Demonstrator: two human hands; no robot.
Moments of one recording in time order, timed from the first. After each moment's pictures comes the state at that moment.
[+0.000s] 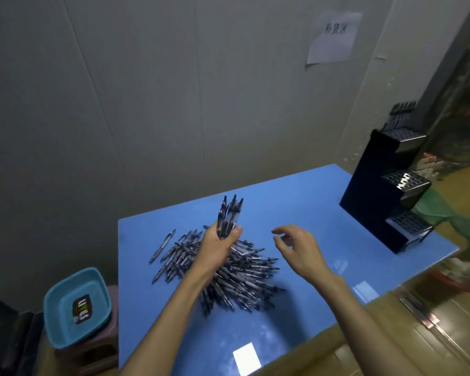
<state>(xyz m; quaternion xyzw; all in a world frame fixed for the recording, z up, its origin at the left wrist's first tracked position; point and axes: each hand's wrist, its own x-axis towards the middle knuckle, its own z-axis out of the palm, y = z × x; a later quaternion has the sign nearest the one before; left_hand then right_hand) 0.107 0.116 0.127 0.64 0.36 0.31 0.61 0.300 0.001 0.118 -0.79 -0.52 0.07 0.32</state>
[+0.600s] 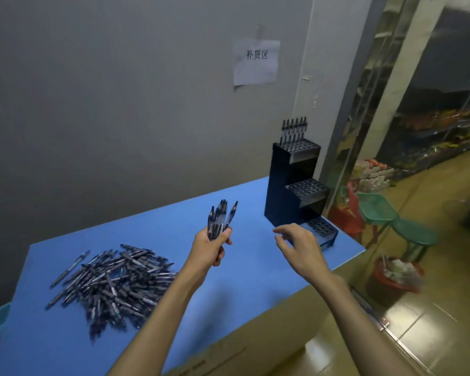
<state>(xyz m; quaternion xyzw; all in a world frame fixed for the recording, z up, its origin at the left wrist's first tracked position) 0.327 -0.028 0.162 0.60 0.35 0.31 0.65 0.522 -0.168 0.155 -0.79 -0.49 0.02 0.36</state>
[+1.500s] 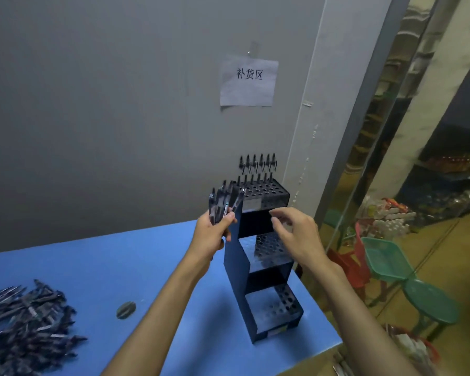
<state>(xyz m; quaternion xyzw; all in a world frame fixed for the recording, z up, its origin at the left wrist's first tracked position) 0.611 0.024 0.212 0.57 0.33 0.42 0.62 0.795 -0.081 0.232 -0.71 -0.57 -0.05 0.40</state>
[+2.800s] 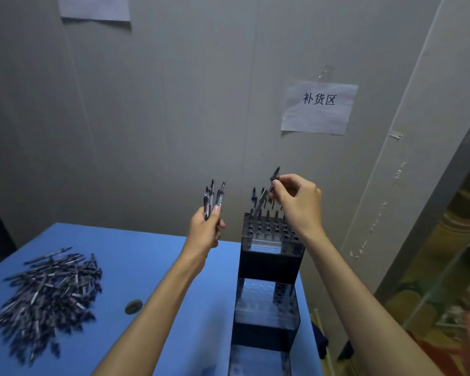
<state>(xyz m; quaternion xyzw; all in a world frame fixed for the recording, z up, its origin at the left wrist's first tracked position) 0.668 0.057 0.252 0.48 0.47 0.56 0.48 0.865 0.050 0.319 -0.52 -0.61 0.12 0.59</state>
